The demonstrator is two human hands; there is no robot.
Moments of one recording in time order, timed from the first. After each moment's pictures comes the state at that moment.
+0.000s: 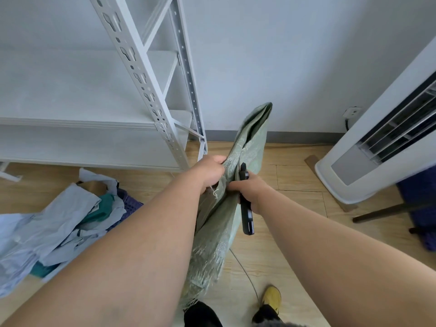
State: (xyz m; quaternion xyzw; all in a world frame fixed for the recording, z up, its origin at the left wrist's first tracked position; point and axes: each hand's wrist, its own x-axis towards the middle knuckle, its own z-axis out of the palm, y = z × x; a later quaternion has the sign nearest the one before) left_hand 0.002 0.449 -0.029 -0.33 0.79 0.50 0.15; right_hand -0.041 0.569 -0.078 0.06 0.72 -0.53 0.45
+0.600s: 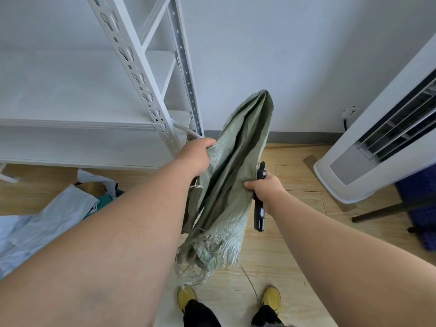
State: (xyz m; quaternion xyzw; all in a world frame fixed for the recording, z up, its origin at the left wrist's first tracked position) left_hand -0.009 0.416 -0.028 -0.30 0.88 0.36 0.08; right_hand -0.061 0.591 -0.096 0.14 0.72 -0.56 0.38
